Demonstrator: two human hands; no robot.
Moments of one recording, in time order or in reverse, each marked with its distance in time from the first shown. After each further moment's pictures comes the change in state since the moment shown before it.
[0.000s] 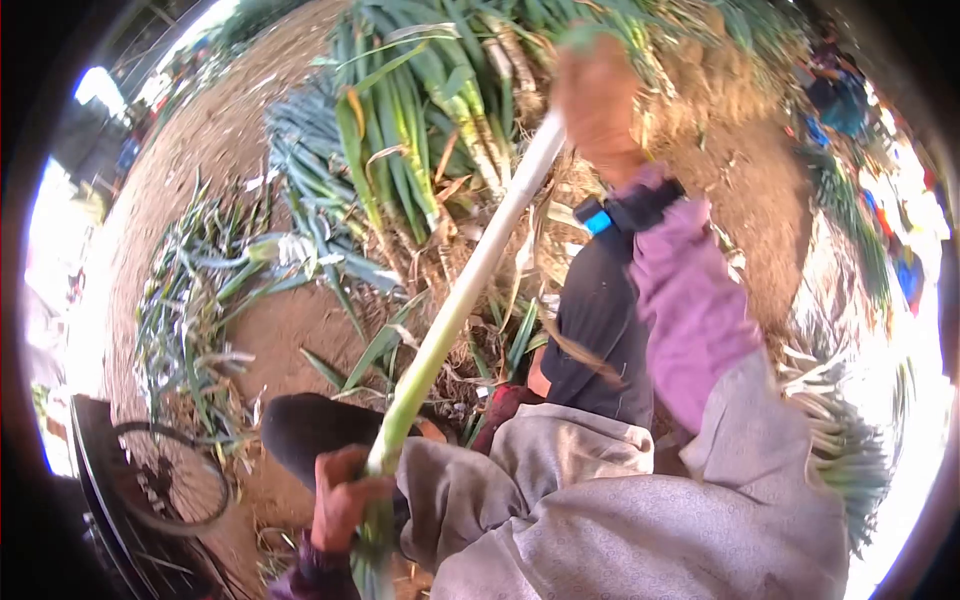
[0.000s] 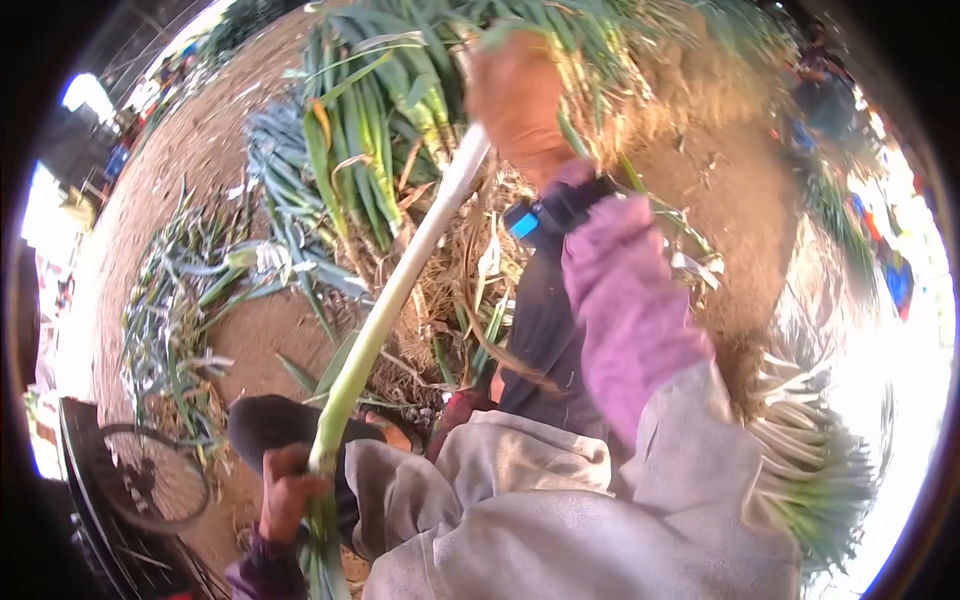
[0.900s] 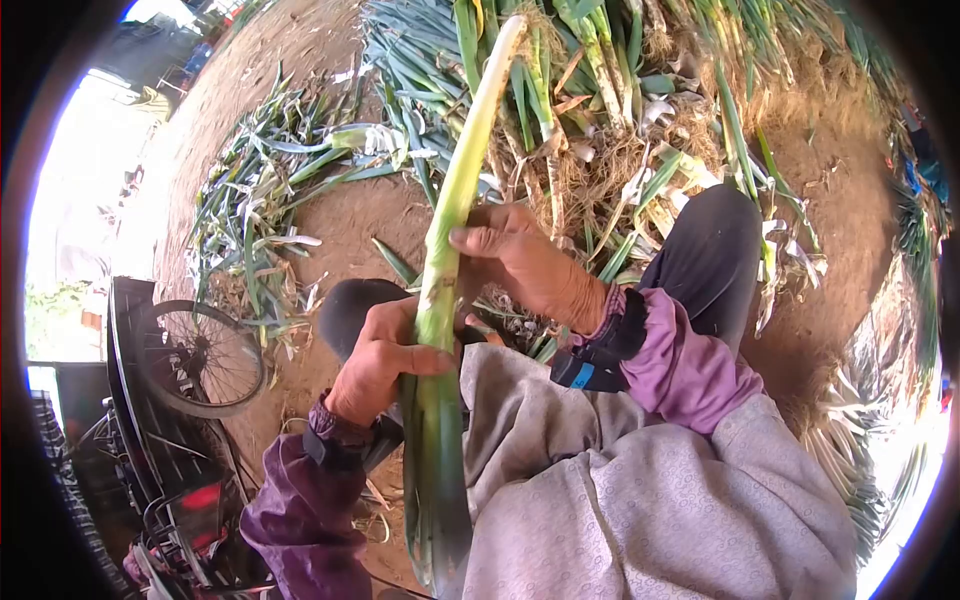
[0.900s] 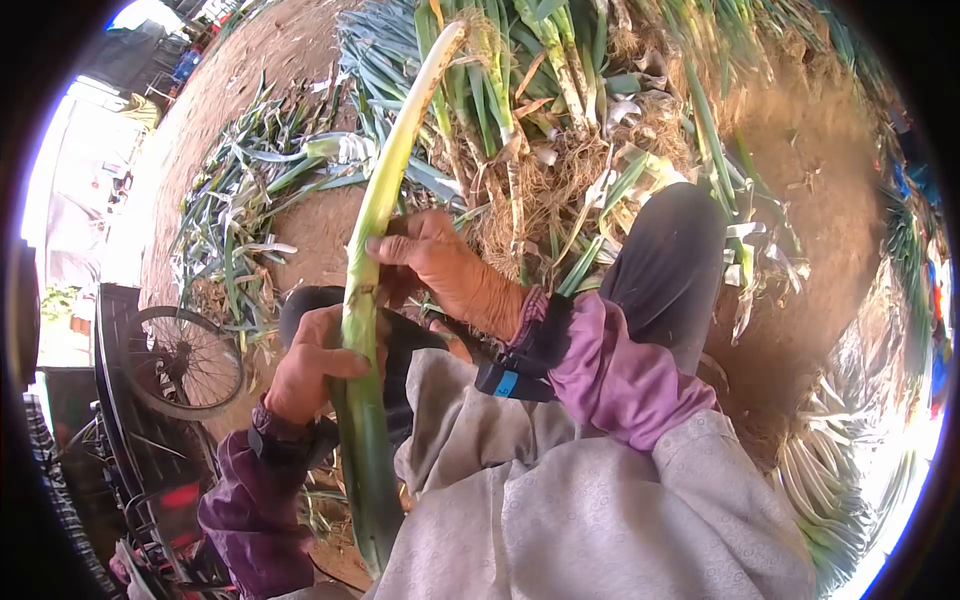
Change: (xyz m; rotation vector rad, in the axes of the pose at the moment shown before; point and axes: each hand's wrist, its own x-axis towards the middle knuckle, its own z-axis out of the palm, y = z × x) left_hand 0.016 0.019 -0.033 -0.495 -0.197 -0.145; right_hand -0.106 -0.250 -0.094 2.117 -1.182 1.339
